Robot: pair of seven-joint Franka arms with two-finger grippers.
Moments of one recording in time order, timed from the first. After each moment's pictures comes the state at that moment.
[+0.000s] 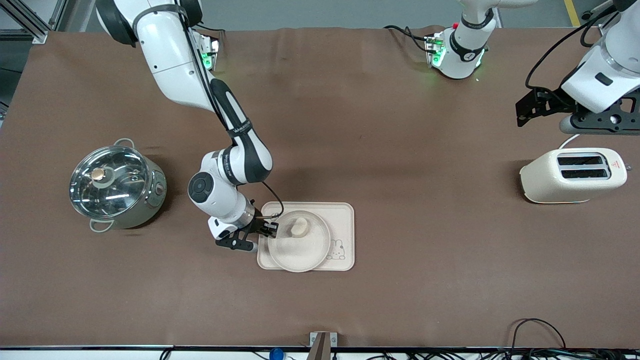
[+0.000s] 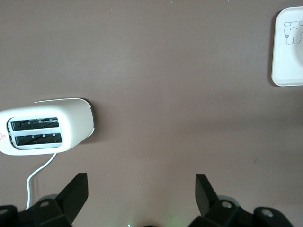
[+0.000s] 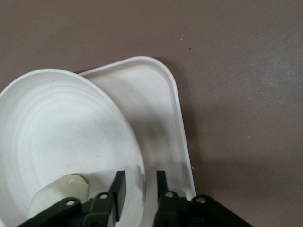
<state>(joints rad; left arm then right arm) -0.08 -0.02 -0.09 -1.57 0.04 1.52 -0.09 0.59 0.82 -0.17 -1.53 0.58 2.53 0.25</state>
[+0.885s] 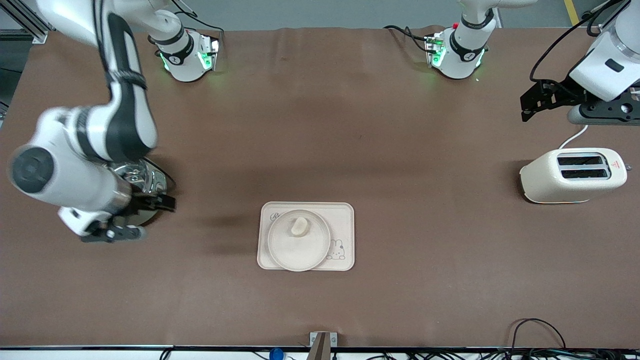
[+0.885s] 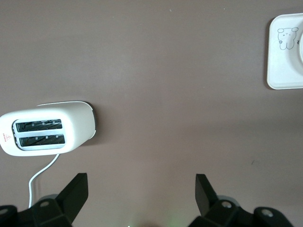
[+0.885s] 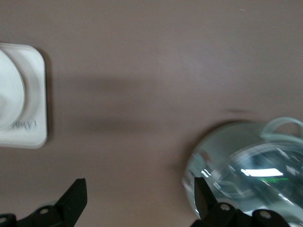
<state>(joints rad) -0.08 -0.04 -0.10 -1.55 0.04 1.50 -0.08 0.55 0.40 -0.52 -1.48 0.20 1.74 -0.07</state>
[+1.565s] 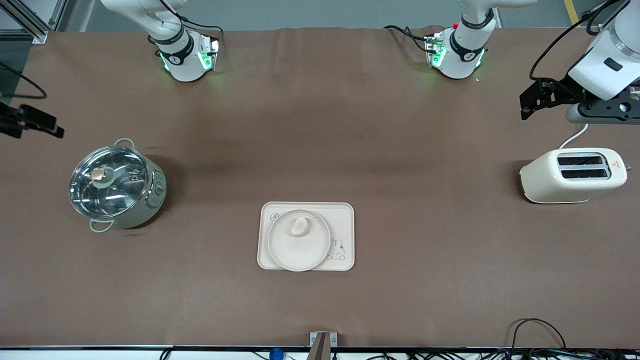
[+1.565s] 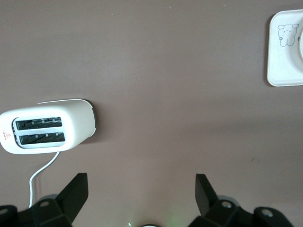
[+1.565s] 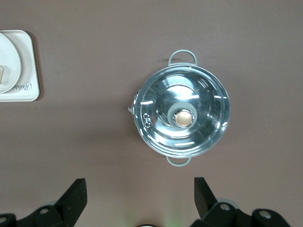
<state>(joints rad) -0.08 -0.04 -0.10 -1.55 0.04 1.49 -0.08 0.05 0.00 -0.18 -1.52 0.03 1.45 -0.09</state>
